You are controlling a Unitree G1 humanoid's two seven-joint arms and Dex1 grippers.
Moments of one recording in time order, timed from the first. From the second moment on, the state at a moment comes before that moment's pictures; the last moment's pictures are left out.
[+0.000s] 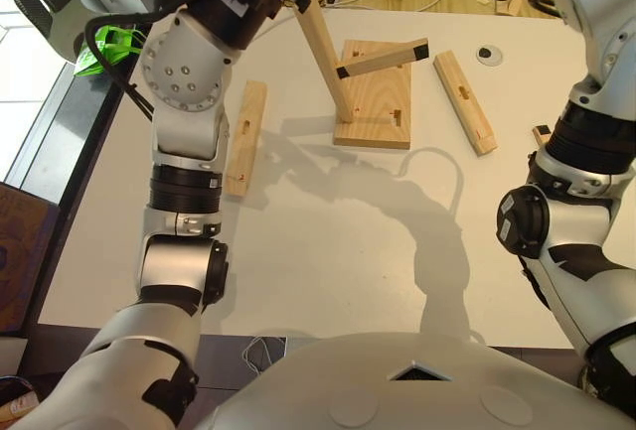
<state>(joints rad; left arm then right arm) -0.64 0.38 -0.06 0.14 -0.03 -0.51 -0.47 -0.96 -0.14 -0.24 -0.07 1.19 0.76 0.31</state>
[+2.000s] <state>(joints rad) -0.22 0.40 -0.29 0.24 0.21 -0.10 -0.61 -0.52 -0.27 -0.46 0.07 0.94 0.67 0.22</state>
